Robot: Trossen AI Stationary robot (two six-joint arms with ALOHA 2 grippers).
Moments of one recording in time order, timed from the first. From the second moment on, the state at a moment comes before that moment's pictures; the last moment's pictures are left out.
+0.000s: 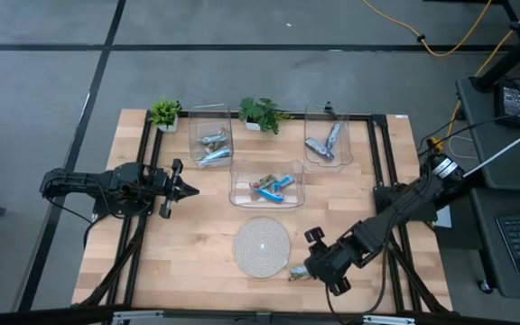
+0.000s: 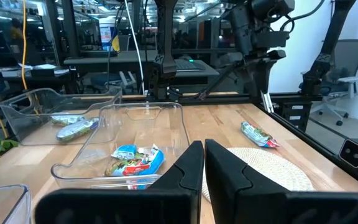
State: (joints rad) left arm -0.02 0.02 0.01 0.03 0.07 -0.01; right arm 0.68 1.64 1.25 -0.71 0.08 0.23
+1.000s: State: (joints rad) left arm -0.02 0.01 0.01 0.03 0.07 -0.01; right arm 0.73 1.64 0.96 -0.48 0.11 0.50
